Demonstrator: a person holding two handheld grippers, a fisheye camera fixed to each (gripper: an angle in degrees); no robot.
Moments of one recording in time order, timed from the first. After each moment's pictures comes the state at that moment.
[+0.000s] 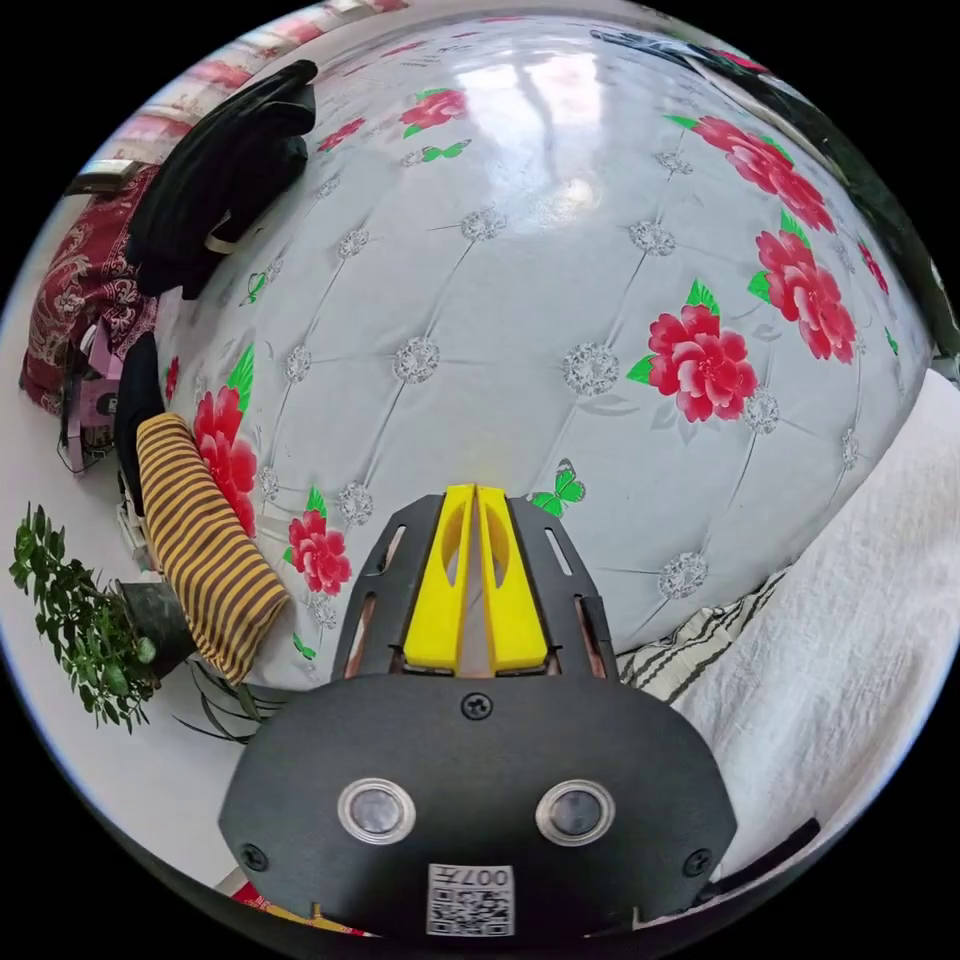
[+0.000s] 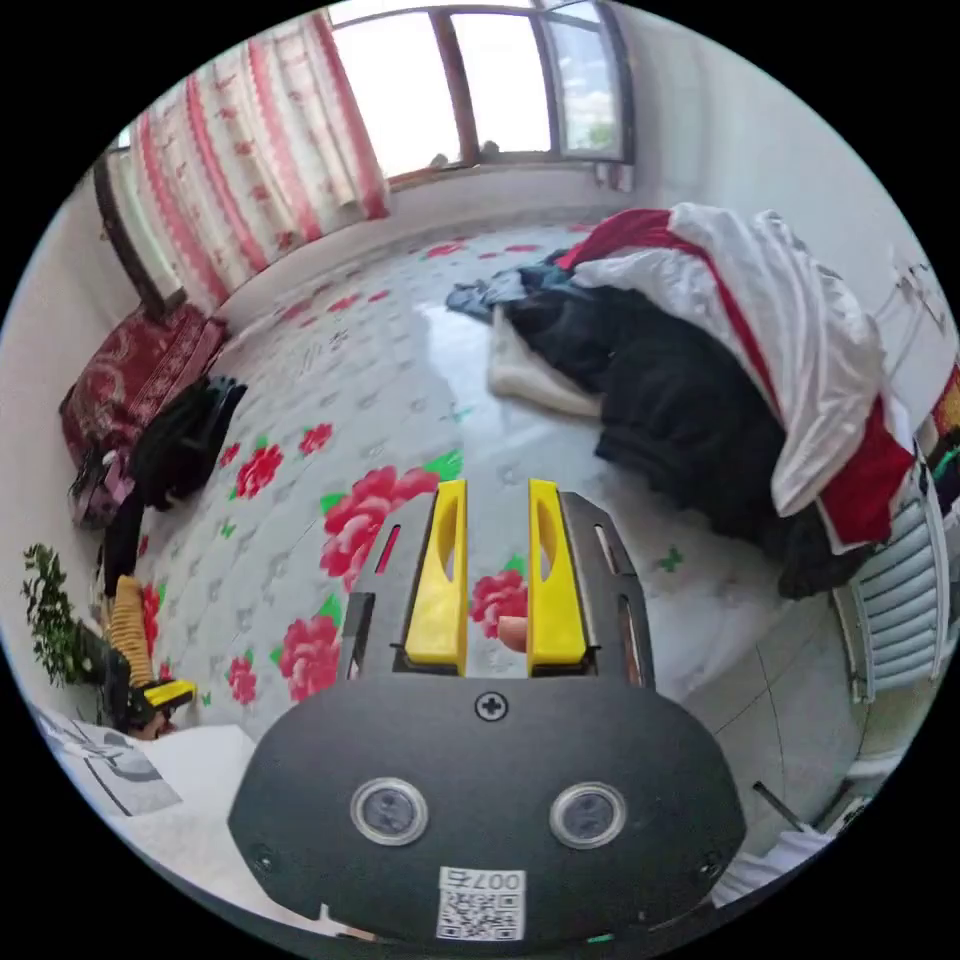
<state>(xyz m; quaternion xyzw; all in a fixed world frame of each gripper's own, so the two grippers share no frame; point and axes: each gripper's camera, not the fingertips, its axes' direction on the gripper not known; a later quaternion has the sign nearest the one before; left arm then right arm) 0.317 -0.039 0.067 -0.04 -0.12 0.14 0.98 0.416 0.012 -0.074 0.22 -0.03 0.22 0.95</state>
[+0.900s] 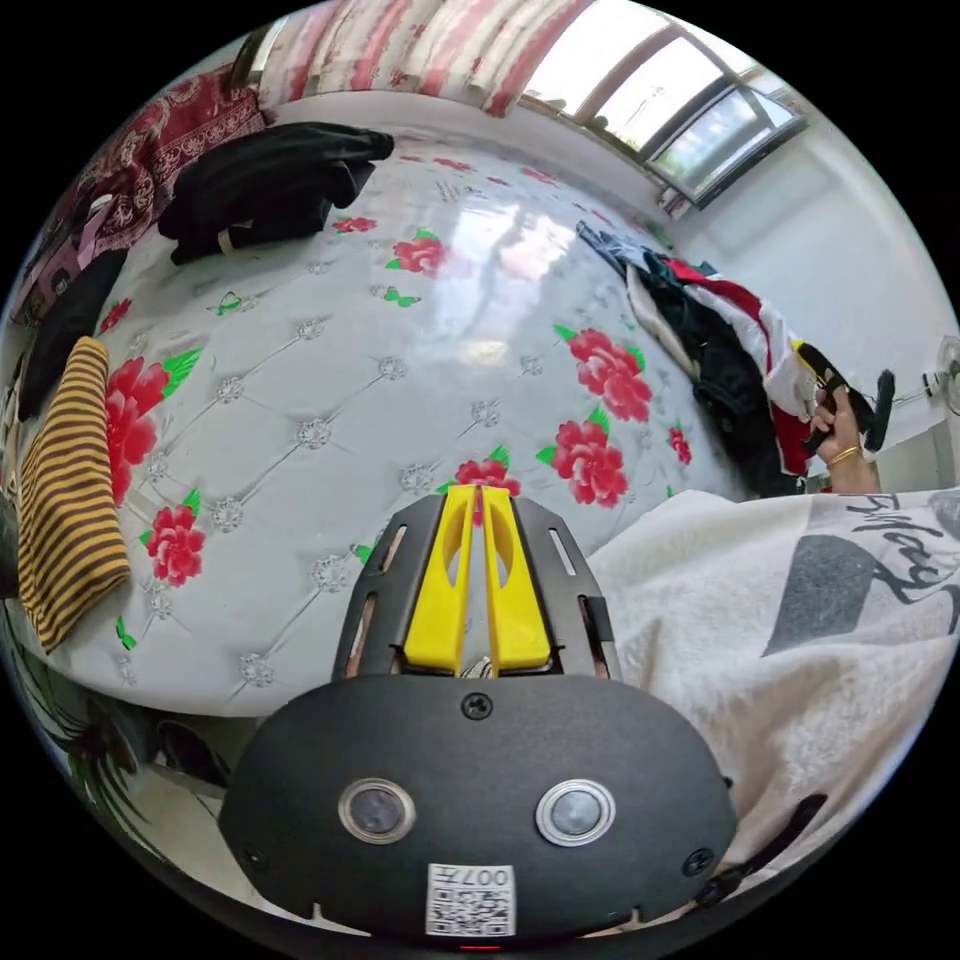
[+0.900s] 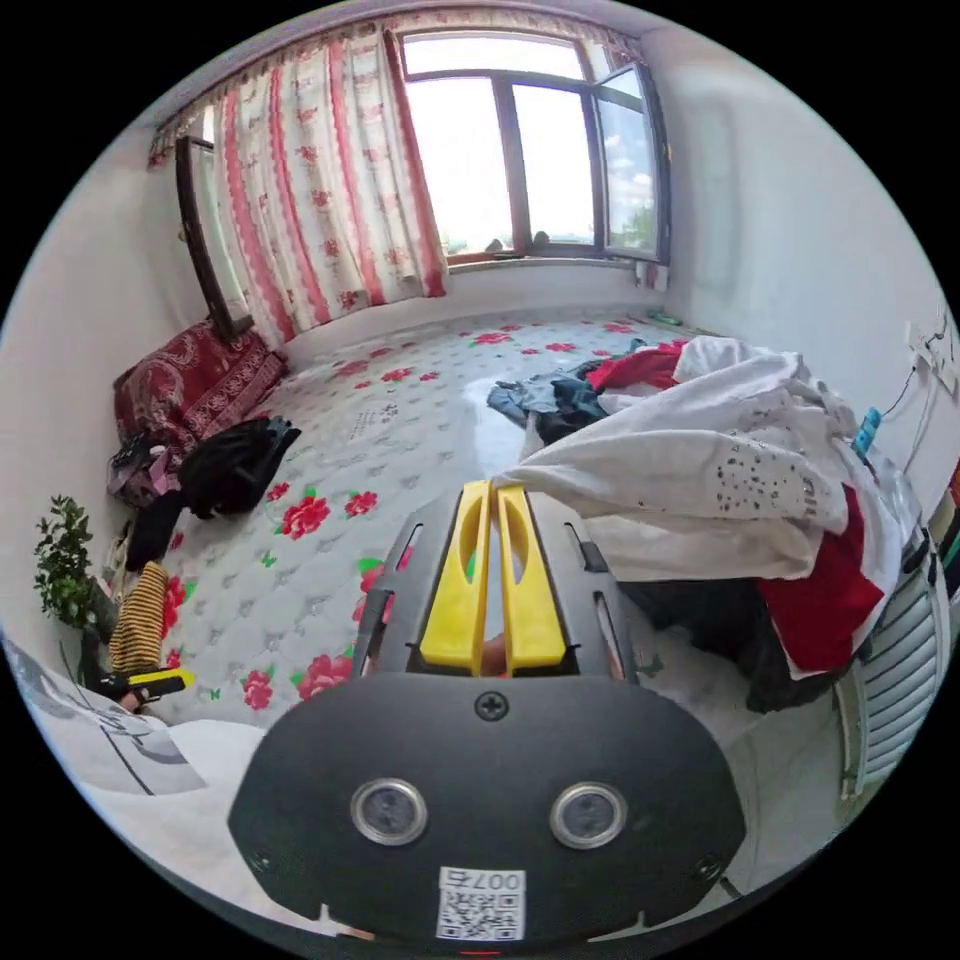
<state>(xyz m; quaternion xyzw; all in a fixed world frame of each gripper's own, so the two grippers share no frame) 0.250 -0.015 -0.073 0.17 0.19 0.03 0.97 0.360 0.044 -0.209 0.32 -0.15 0.04 0.93</state>
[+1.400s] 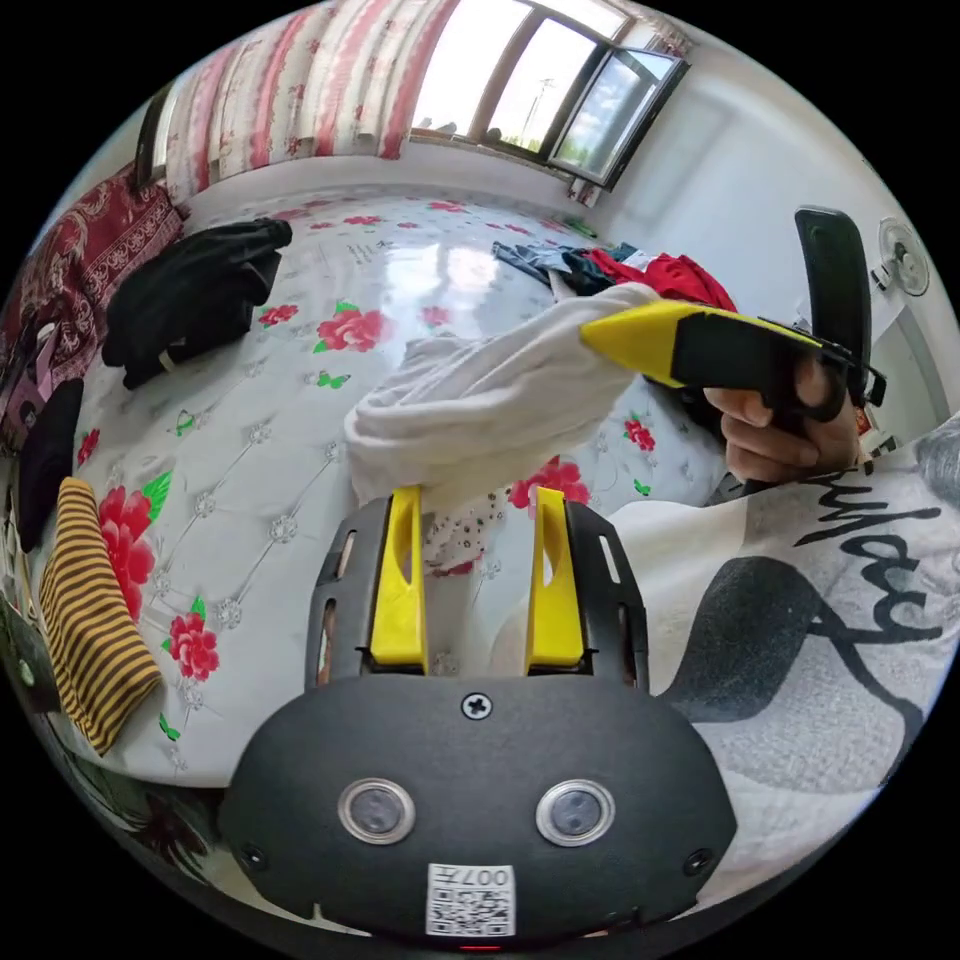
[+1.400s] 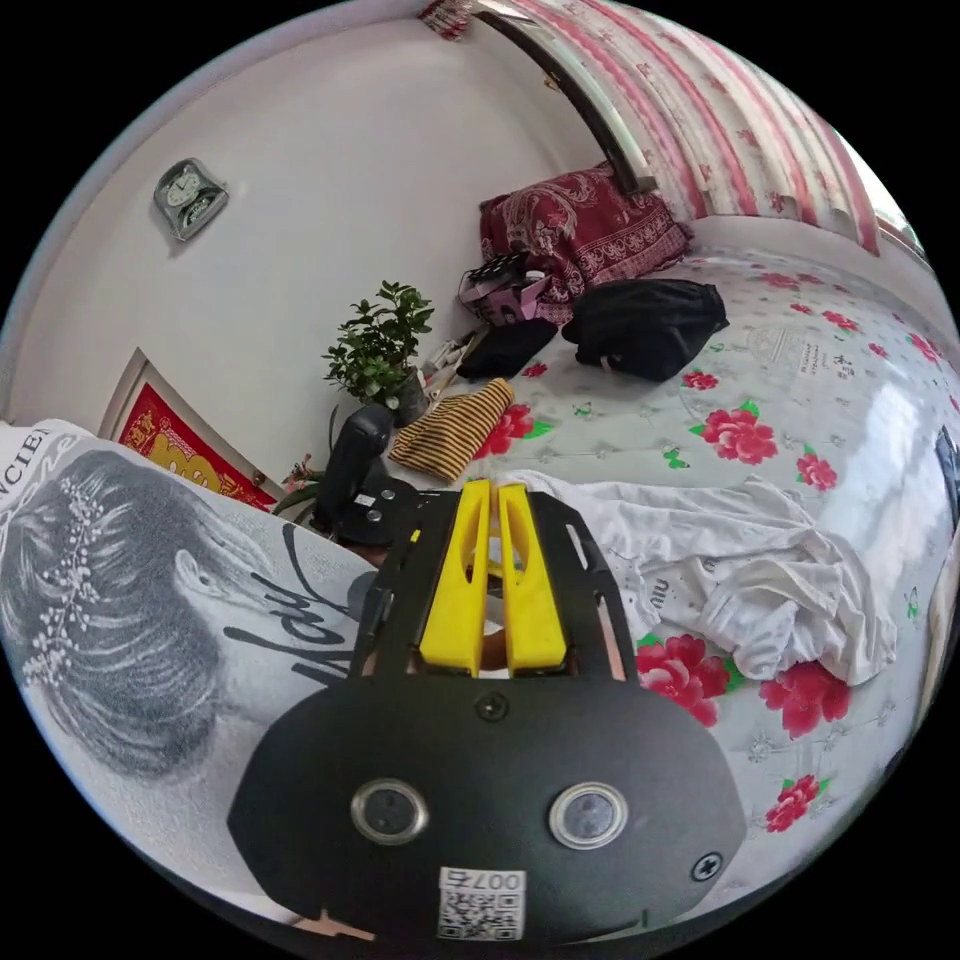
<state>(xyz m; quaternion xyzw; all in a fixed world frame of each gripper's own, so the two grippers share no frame) 0.232 -0.024 -0.138 0.20 0.16 0.11 0.96 0.088 0.068 -0.207 0.14 -0.45 -0.34 0.81</state>
